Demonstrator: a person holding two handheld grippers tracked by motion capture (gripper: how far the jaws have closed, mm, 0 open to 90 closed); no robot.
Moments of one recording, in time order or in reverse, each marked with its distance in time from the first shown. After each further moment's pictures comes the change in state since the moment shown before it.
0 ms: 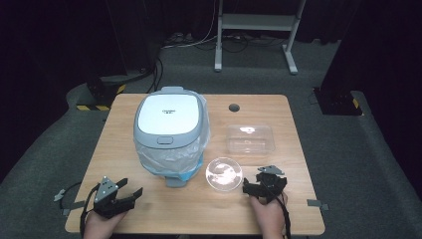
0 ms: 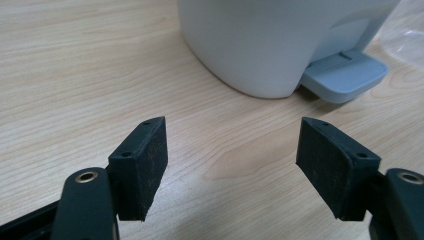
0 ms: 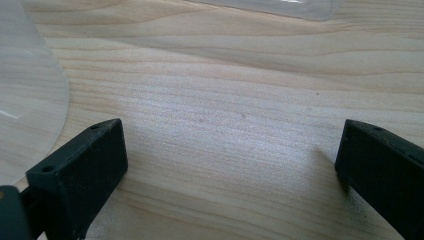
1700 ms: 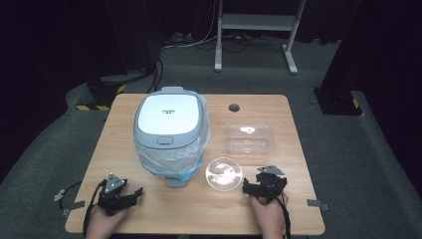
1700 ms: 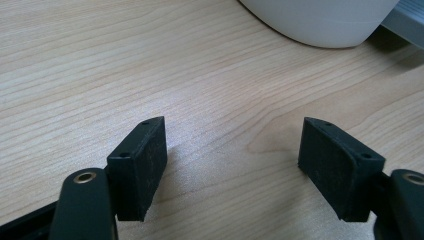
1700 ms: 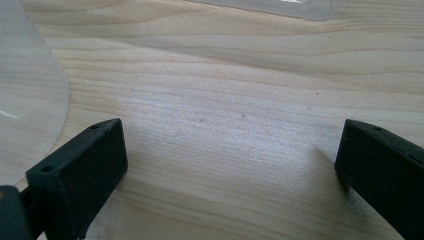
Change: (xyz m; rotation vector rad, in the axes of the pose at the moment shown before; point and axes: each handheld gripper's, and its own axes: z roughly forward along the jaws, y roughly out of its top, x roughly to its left) left arm 0.013 -0.008 0.028 0.188 0.081 -0.001; right arm 0.000 0.000 0.000 -0.001 -0.001 -0.002
